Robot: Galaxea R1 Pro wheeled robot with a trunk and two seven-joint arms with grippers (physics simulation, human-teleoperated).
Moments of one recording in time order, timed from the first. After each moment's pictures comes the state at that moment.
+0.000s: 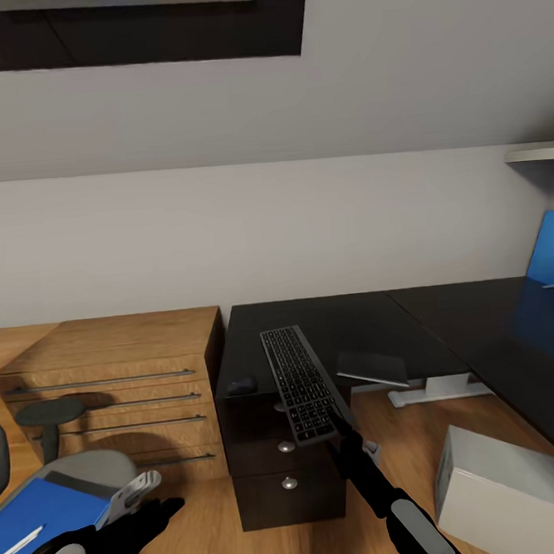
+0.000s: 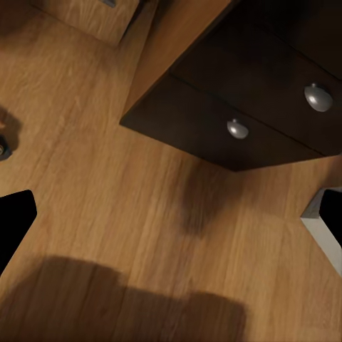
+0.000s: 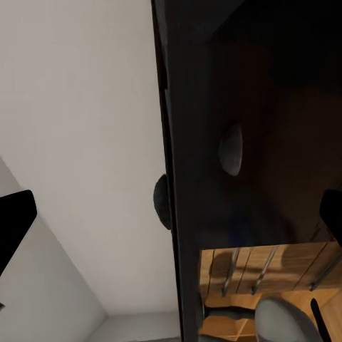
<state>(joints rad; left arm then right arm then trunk) -0.01 0.25 -0.02 -1.61 1.08 0.80 0.49 -0.37 0.06 0.14 -0.68 -1.47 0.26 0.52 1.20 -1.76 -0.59</state>
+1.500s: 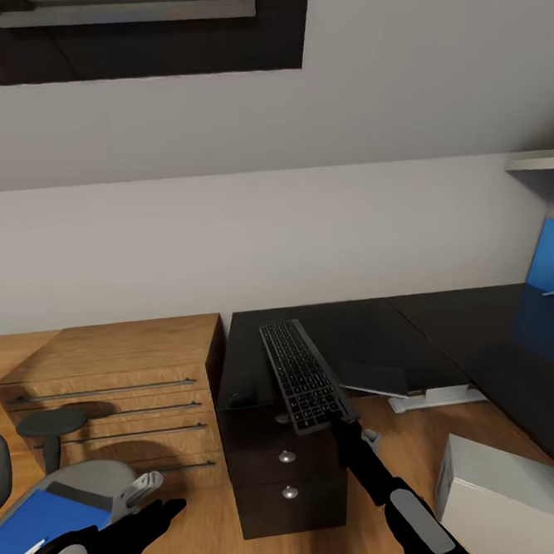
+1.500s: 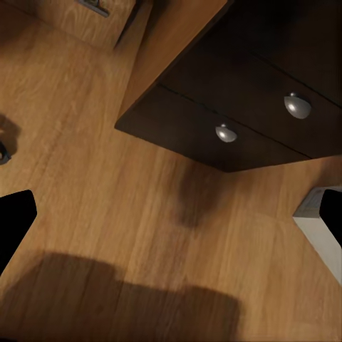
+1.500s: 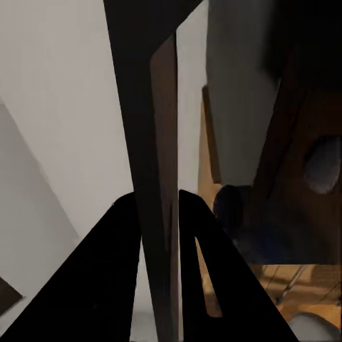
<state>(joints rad) -0.01 0.25 -0.03 -1.61 1.08 0.80 0.49 -0.37 0.06 0.15 -0.75 -1.47 0.25 0.52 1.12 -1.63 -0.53</state>
